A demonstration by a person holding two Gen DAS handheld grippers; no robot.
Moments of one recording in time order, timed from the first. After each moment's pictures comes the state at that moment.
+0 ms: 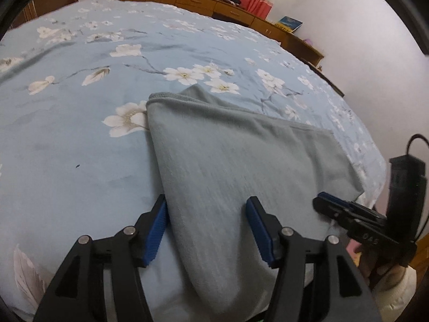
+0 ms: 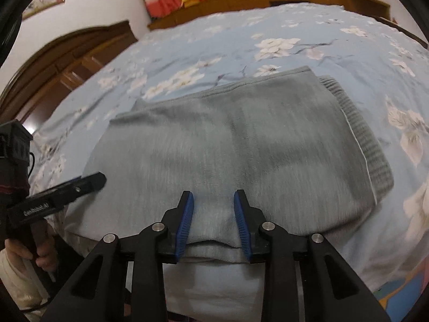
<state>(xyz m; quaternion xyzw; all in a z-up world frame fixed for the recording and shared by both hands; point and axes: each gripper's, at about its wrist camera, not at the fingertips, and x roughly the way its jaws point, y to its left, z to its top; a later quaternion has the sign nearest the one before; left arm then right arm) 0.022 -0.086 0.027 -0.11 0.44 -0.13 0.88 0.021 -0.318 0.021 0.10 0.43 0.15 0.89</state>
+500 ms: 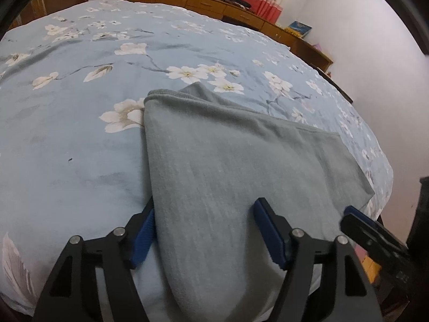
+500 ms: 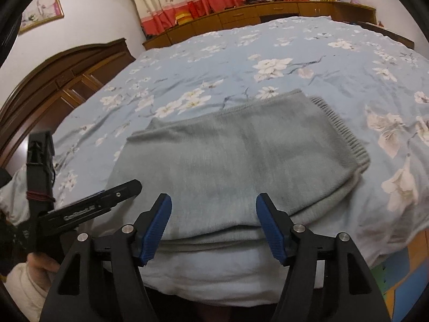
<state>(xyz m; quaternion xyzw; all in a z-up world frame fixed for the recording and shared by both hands) 0.026 -0.095 0.020 -0.13 0.44 -0.10 0.88 -0.009 -0.309 0.057 0.12 0.39 0.13 0.90</state>
